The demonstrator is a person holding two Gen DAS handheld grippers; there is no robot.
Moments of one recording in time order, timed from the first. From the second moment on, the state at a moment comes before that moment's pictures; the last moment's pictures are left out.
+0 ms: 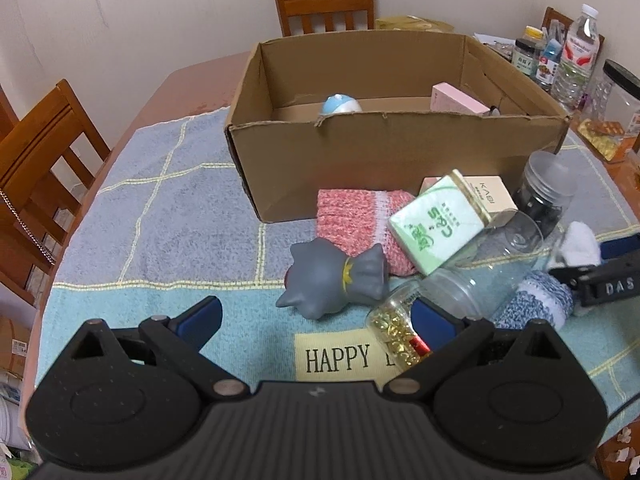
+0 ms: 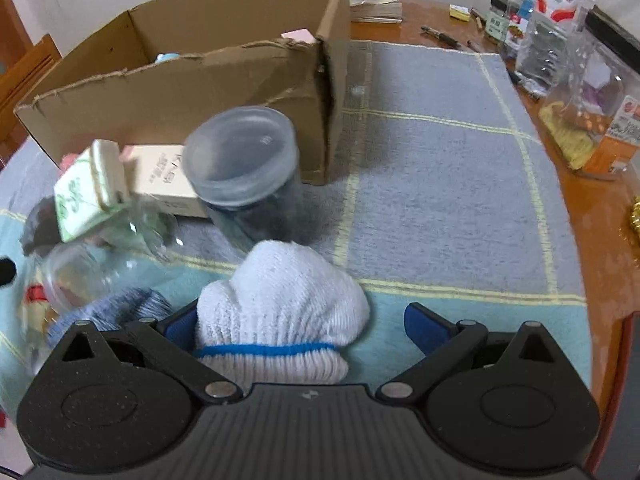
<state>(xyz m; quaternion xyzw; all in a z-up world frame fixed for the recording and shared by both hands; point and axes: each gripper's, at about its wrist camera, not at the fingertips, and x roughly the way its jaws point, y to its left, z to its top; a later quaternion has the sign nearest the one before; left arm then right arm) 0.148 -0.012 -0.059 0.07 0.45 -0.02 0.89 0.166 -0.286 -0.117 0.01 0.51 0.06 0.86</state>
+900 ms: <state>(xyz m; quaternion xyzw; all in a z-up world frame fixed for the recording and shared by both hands) 0.205 0.033 -0.093 0.02 0.48 -0.12 0.87 0.164 -0.274 -0.121 -0.01 0.50 0.01 0.86</state>
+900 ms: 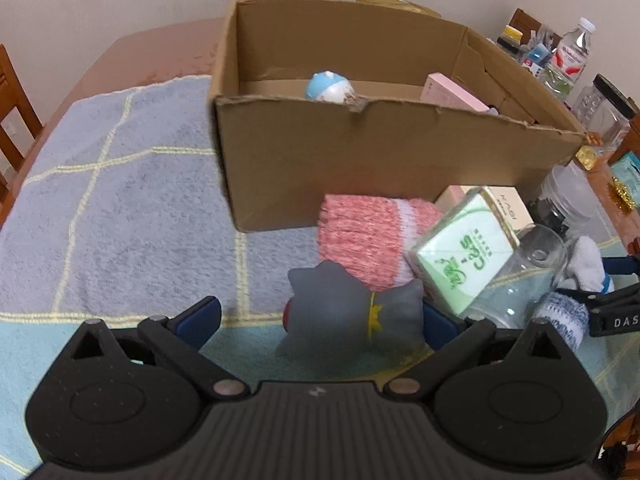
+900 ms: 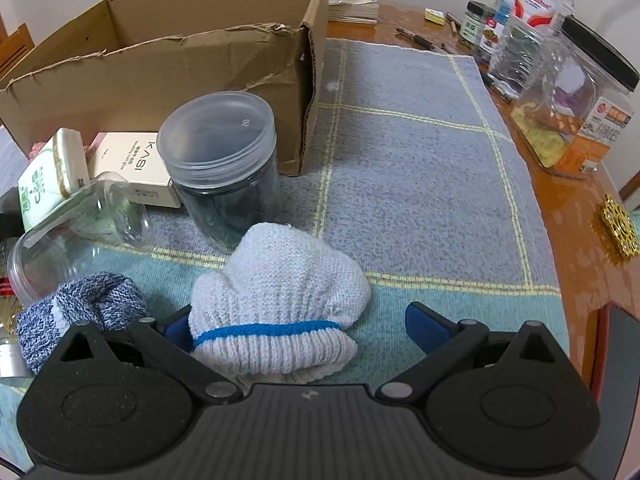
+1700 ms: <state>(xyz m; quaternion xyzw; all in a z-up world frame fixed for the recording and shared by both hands) 0.215 0.033 -0.101 0.07 0.47 -0.13 0.87 0.166 -0.274 -0.122 -0.01 0.50 0.01 0.87</state>
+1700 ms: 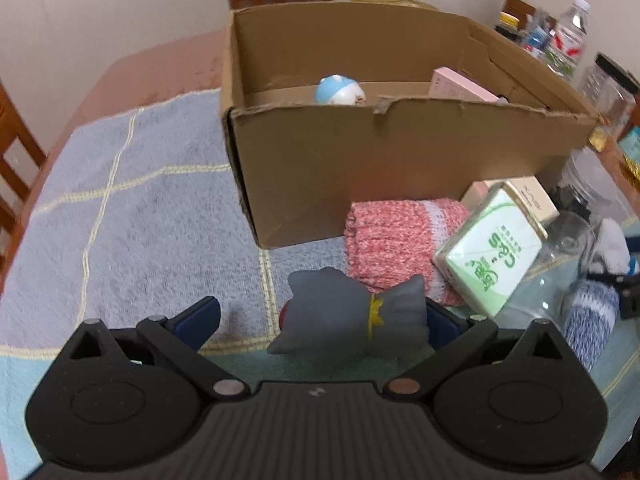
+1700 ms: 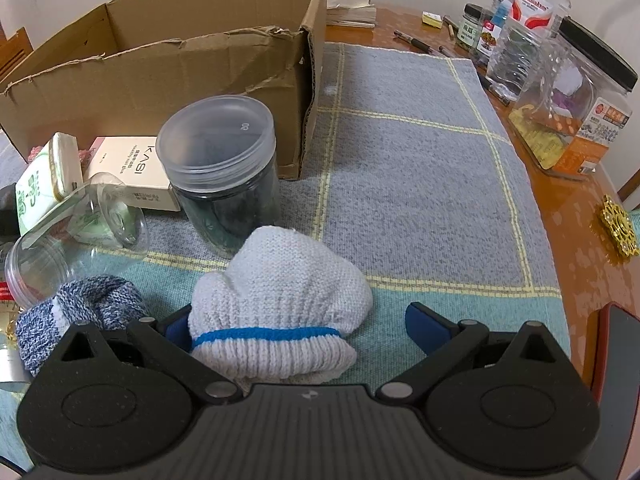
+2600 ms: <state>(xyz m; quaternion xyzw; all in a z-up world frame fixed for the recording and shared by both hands) 0.217 0.030 -0.118 0.02 0.48 -0.14 0.87 0.161 -0.275 -0.119 -0.02 0.49 0.02 0.87</state>
